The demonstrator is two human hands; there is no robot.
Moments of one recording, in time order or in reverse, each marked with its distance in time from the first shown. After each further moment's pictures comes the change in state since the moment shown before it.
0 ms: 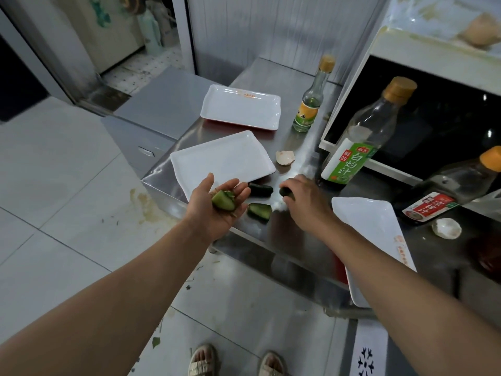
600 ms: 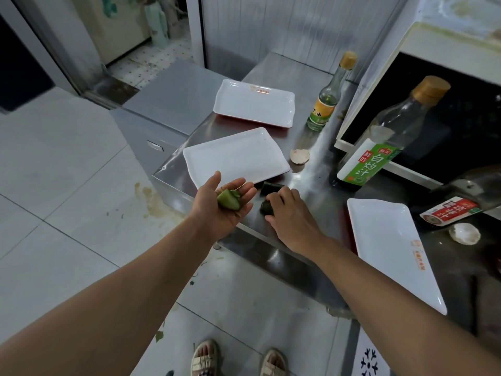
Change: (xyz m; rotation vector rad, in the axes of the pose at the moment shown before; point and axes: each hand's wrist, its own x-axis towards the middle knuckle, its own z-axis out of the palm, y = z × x) left_hand 0.005 0.011 -0.019 0.030 0.010 -0.014; right_hand -0.011 -0.026 0.051 -0.250 0.016 -0.251
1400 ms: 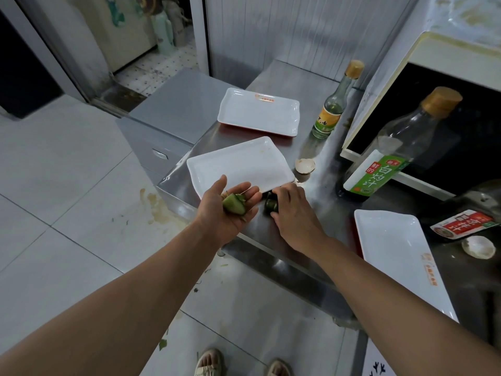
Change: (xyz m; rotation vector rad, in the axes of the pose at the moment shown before) left_hand 0.010 0.009 0.007 -0.011 -0.002 -0.005; right_hand 0.024 0.004 -0.003 0.078 0.025 0.077
